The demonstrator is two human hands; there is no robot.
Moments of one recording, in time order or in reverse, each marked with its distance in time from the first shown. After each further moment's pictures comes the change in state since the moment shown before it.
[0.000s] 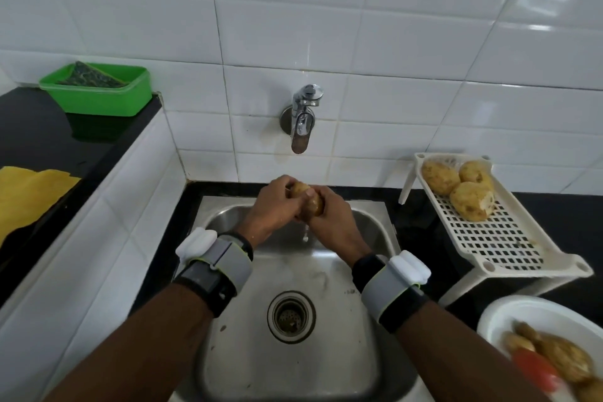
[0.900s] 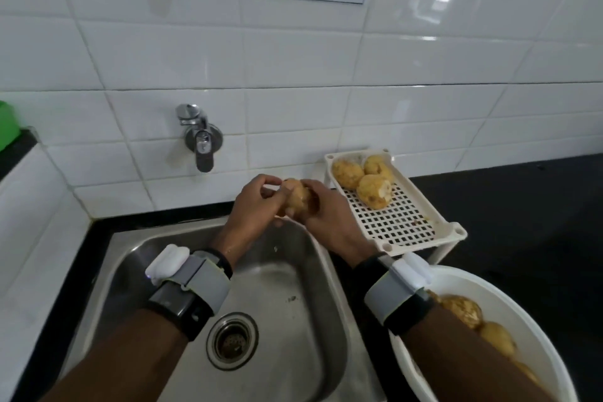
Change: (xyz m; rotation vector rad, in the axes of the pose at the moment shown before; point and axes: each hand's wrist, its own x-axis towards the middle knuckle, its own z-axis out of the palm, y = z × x) left_hand -0.010 0.076 0.085 -0.257 -0.078 0.125; right_hand -0.038 0.026 -0.124 -0.203 0.242 -0.081
